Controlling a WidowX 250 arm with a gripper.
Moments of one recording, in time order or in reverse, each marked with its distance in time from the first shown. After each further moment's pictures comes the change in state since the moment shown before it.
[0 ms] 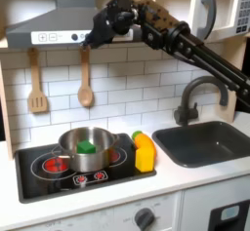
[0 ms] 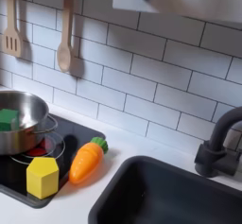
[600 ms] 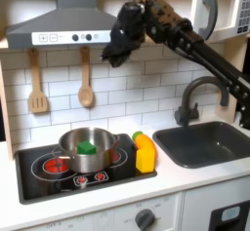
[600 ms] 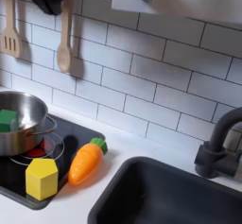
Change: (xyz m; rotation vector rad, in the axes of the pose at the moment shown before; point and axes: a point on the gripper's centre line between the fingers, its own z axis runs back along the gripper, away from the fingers) arm -0.052 -0.023 0.000 0.008 0.359 -0.088
